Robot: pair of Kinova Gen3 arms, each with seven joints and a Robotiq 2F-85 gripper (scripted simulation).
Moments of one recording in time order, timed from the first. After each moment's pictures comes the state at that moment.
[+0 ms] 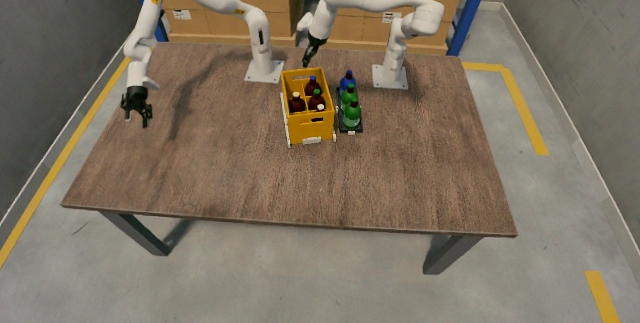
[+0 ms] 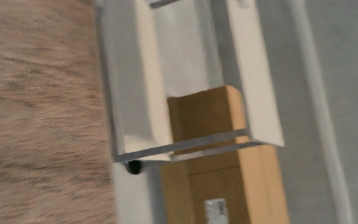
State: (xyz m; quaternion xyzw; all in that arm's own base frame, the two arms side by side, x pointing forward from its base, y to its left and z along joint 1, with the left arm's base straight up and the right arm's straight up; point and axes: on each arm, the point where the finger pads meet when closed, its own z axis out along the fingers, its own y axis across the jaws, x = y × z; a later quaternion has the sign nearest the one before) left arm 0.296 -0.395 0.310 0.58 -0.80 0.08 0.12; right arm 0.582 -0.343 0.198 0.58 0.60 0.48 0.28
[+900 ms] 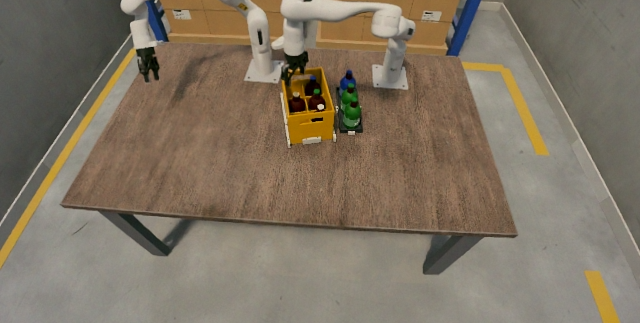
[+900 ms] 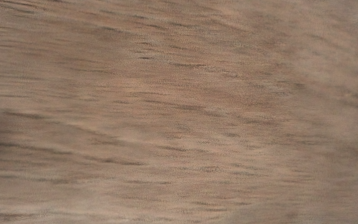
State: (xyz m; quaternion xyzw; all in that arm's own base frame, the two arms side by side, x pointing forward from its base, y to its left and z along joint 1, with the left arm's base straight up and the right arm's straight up) left arm 0.338 -0.446 0.245 0.50 -0.87 0.00 0.00; right arm 0.310 -0.417 0.165 0.61 0.74 0.24 0.15
